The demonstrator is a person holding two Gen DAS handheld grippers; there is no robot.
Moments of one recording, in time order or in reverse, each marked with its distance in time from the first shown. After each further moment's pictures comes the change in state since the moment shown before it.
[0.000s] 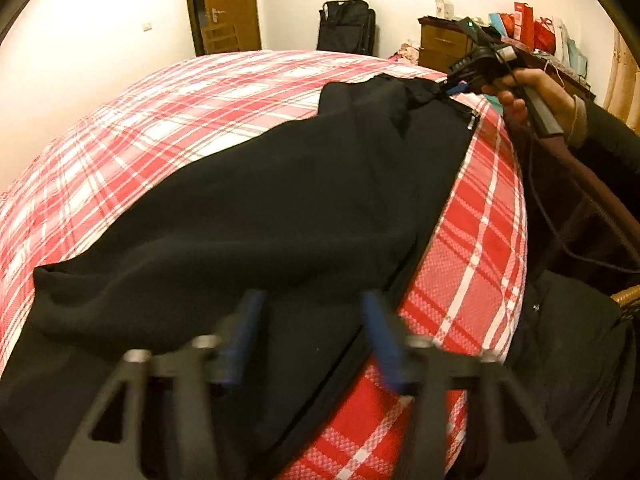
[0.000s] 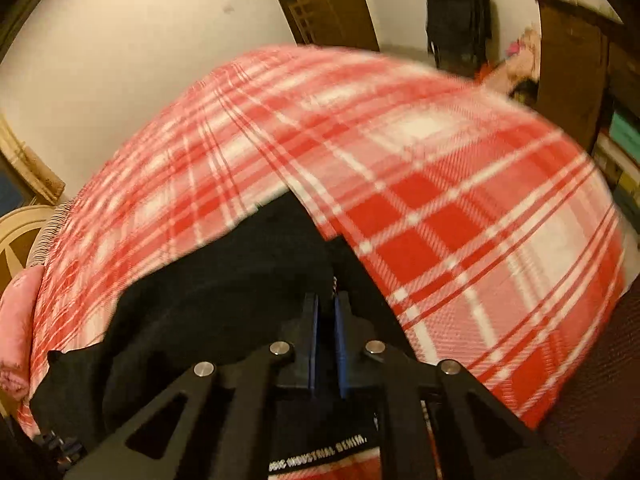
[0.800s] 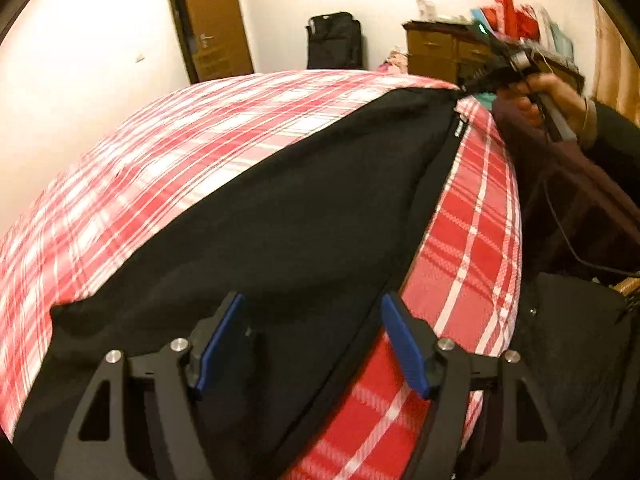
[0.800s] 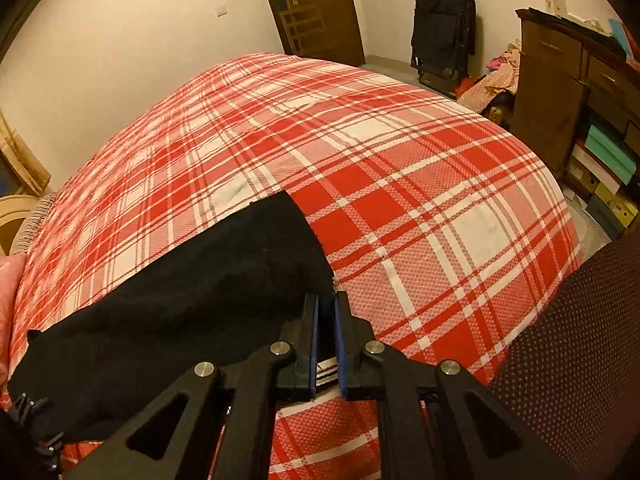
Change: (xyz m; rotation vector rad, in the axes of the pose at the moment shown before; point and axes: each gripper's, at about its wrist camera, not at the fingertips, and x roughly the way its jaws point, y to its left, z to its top) left arm -0.007 -0.020 0.011 0.100 -0.059 0.065; right arm -0.022 -0.036 -0.021 -0.021 -0.004 -0.086
